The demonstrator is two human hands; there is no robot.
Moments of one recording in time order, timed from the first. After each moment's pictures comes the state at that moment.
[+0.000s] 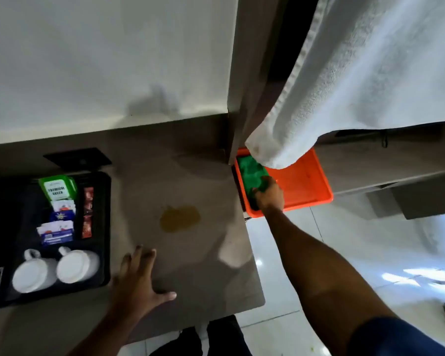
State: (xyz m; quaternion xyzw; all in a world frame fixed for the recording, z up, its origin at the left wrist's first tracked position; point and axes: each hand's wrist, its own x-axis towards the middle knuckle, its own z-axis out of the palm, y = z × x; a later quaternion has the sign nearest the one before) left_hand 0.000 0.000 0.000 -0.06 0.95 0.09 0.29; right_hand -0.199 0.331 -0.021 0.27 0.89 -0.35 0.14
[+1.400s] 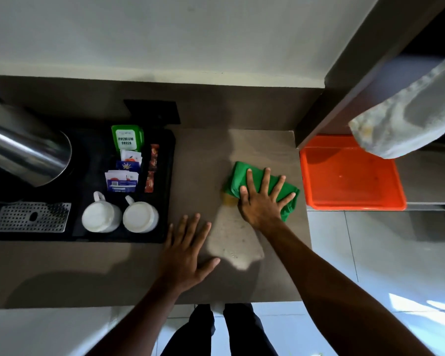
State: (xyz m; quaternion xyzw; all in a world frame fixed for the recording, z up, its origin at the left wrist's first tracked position) left_hand 0.039 -0.048 -0.084 0.04 0.98 0.15 0.10; right_hand -0.130 0.153 -0.056 -0.01 0.96 -0.12 0.24
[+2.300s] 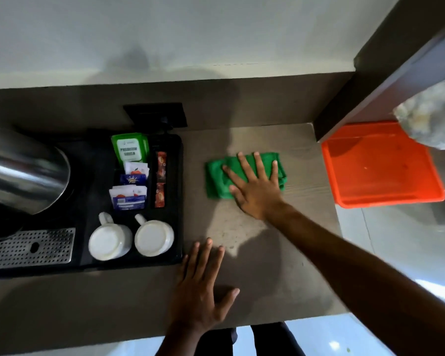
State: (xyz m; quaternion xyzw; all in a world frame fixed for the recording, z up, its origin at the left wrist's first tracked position) left_hand 0.072 -0.061 -0.094 0.03 0.97 0.21 0.09; right_hand -0.170 0.103 -0.075 -0.19 0.97 -0.04 0.17
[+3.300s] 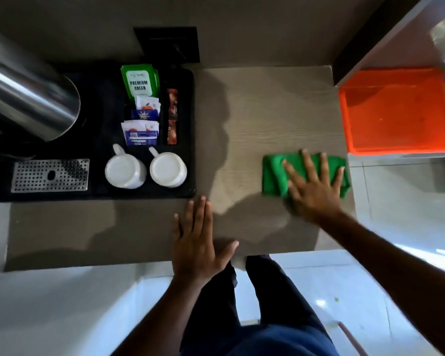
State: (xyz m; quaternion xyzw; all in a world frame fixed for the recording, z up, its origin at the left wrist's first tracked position) left_hand 0.125 -0.073 -0.095 -0.04 0.98 0.16 0.07; right_hand -0.035 0.202 -0.074 -0.09 0.98 -0.01 0.18
